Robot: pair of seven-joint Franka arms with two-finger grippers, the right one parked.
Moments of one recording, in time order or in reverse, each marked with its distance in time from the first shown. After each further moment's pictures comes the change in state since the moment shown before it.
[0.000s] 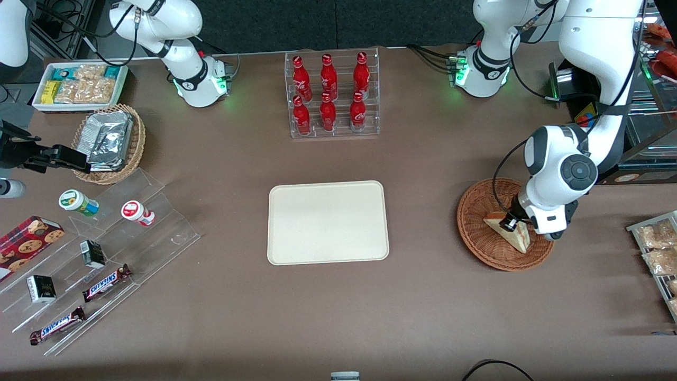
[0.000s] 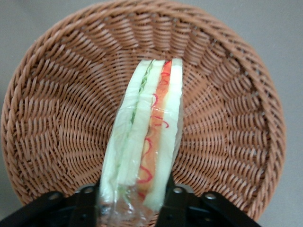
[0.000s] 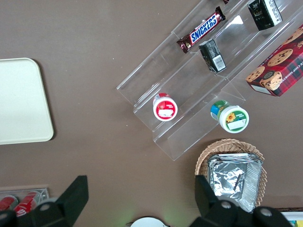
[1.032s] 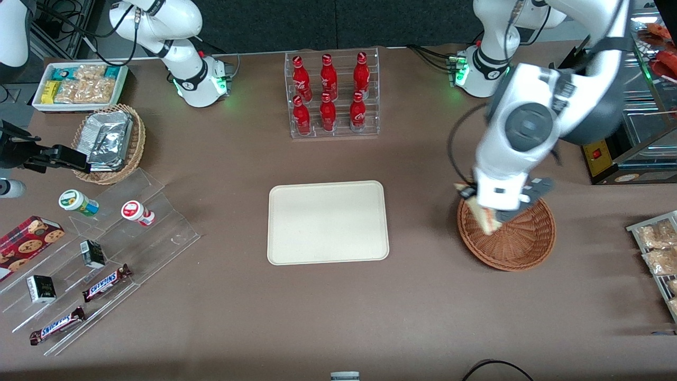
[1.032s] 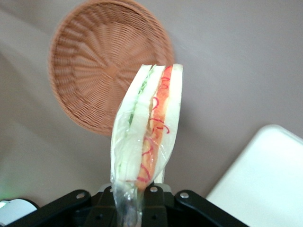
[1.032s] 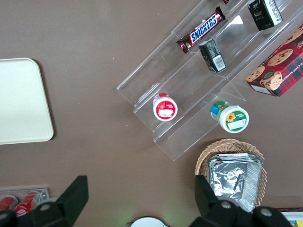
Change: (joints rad) arm -0.269 -0.081 -0.103 0.477 0.069 -0.691 0.024
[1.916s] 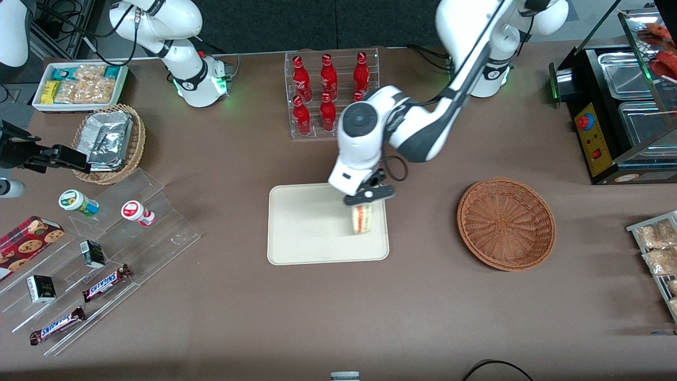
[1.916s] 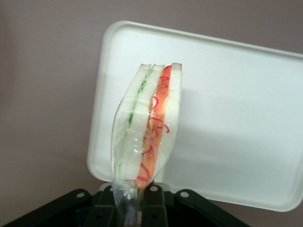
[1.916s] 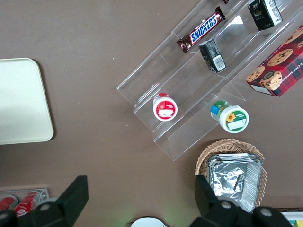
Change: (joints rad) arm -0.353 0.330 -0.008 0.099 -0.023 0.388 -0.030
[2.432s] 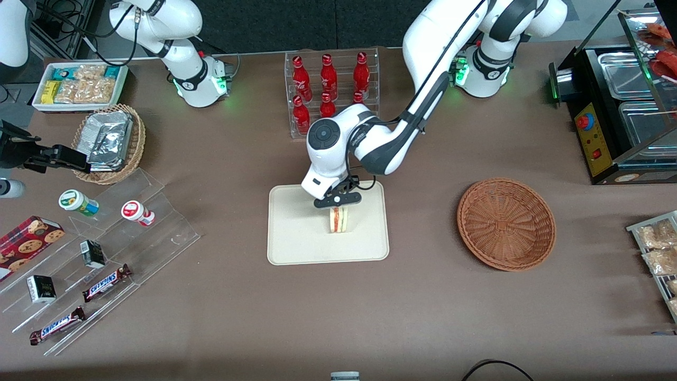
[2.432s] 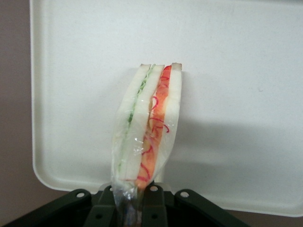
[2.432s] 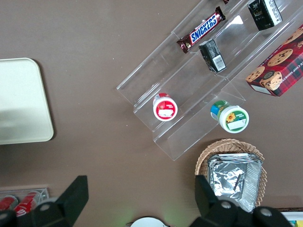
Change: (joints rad) arm -0.075 0.185 0.001 0.121 0.032 0.034 -0.009
